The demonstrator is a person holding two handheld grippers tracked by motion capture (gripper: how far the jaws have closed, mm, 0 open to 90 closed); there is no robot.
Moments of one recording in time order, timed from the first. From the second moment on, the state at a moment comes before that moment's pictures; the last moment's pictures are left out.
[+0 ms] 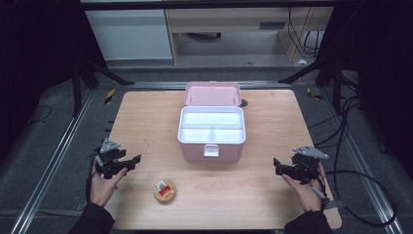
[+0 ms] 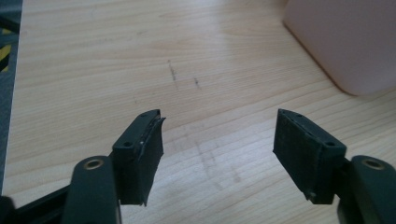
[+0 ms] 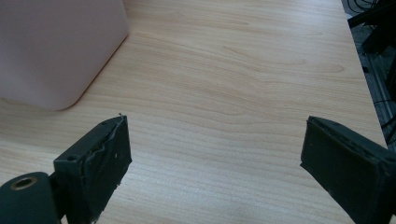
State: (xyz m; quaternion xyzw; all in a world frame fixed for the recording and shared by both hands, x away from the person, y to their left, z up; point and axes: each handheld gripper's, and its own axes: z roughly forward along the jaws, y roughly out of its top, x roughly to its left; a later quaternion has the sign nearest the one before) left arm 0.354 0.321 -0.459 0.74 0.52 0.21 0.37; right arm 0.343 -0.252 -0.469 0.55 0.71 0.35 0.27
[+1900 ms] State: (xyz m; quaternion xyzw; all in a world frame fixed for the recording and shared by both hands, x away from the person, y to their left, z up) left arm 0.313 0.213 -0.468 0.90 0.36 0.08 0.23; right arm 0.343 -0.238 -0.483 0.53 0.76 0.29 0.24
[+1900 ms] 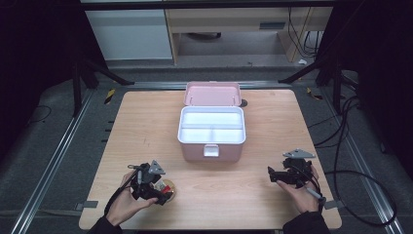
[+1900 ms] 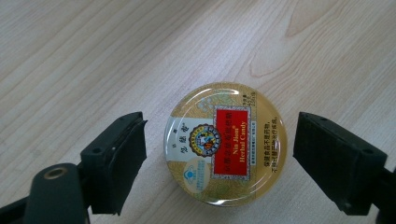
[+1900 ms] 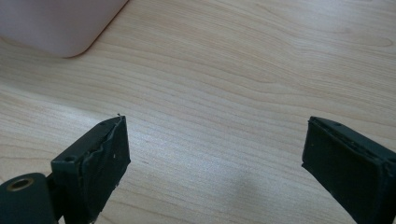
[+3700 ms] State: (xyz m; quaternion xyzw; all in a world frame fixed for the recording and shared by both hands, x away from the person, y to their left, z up) left arm 0.368 0.305 -0.485 0.84 0.53 0.09 0.13; right arm 0.346 -0.236 -0.488 0.53 0.77 0.28 0.23
